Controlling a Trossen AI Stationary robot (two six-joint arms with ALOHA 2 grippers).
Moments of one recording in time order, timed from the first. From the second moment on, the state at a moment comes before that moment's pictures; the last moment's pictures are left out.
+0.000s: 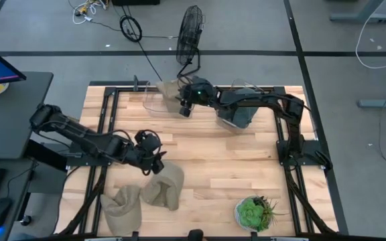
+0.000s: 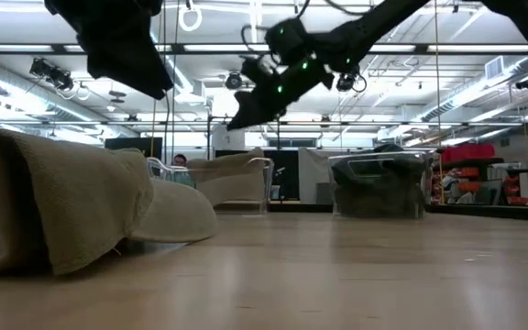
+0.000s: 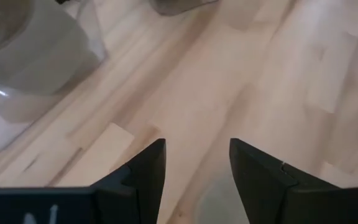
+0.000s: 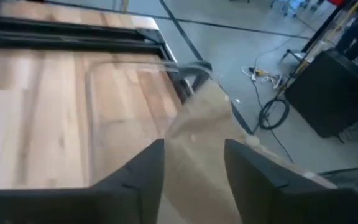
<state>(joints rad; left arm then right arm) -0.39 1.24 0.87 -0.55 -0.64 -0.75 -0.36 1.98 1.44 0.11 0.11 -0.27</state>
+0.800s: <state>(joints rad) 0.41 1.27 0.87 -0.15 -0.23 -0.15 0.06 1.44 1.44 -0.75 0.11 0.04</state>
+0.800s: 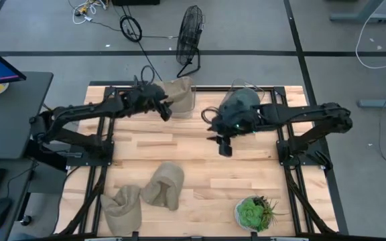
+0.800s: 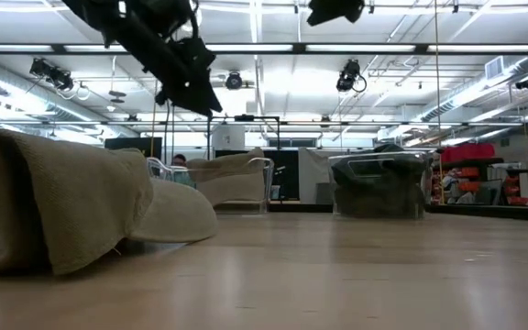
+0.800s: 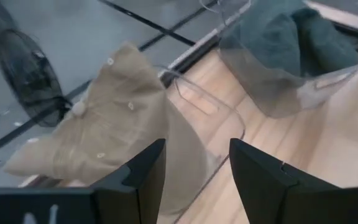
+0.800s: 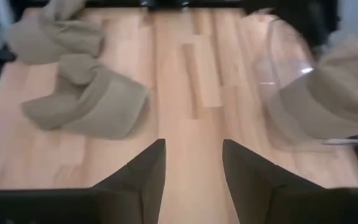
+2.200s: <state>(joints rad) 0.51 1.56 0.87 0.16 -0.25 0.34 0.16 1.45 1.44 -0.84 0.16 0.04</state>
